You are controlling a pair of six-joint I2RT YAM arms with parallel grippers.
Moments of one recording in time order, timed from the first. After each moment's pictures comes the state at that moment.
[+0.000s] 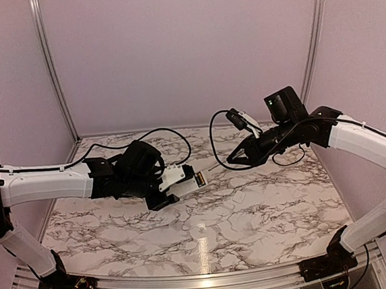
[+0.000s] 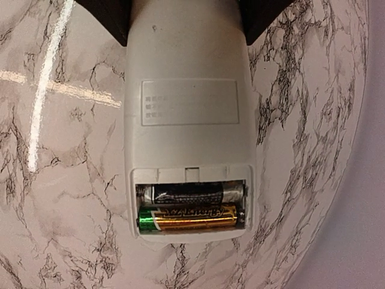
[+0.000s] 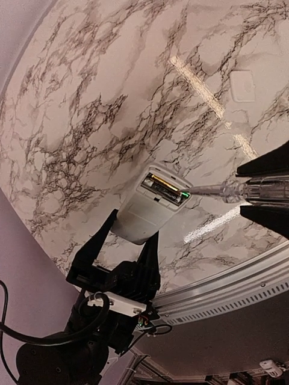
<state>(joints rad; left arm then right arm) -0.96 1.56 1.08 -0.33 -0.05 0.45 0.65 1.34 1.23 -0.62 -0.52 0.05</state>
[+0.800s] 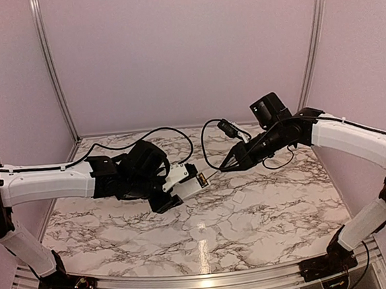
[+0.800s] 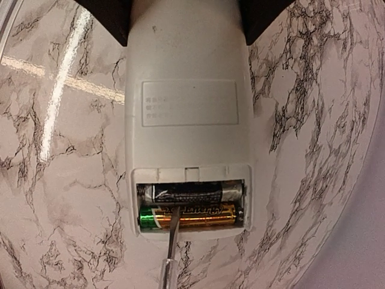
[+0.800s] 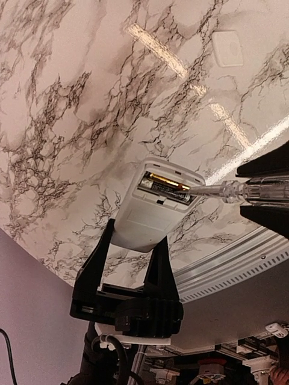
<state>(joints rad) -1.00 1.57 1.13 -0.40 -0.06 0.31 0.65 1.46 1.25 -0.64 -0.60 0.19</state>
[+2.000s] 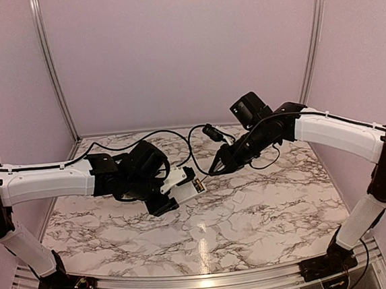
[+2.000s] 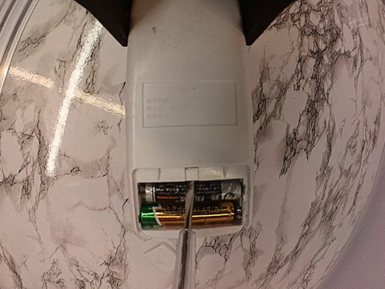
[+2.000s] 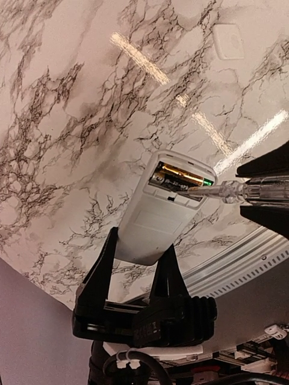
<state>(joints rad) -1.00 1.58 1.16 -0.52 -0.06 0.27 0.74 1.60 1.41 -0.74 -0.49 0.22</state>
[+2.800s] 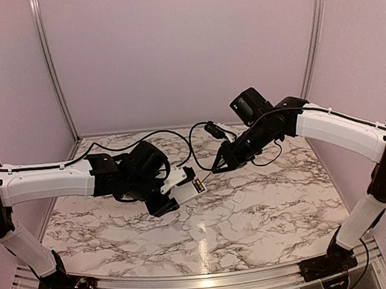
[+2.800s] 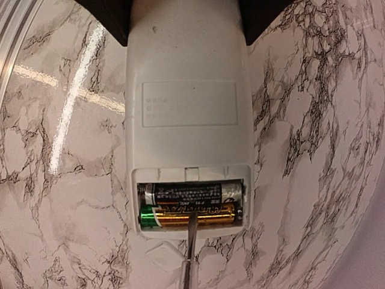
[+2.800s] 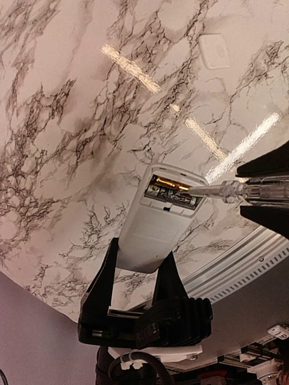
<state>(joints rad) -1.01 1.58 1.16 -0.52 -0.05 0.25 0.75 1.60 1.48 -0.83 -0.44 0.24</state>
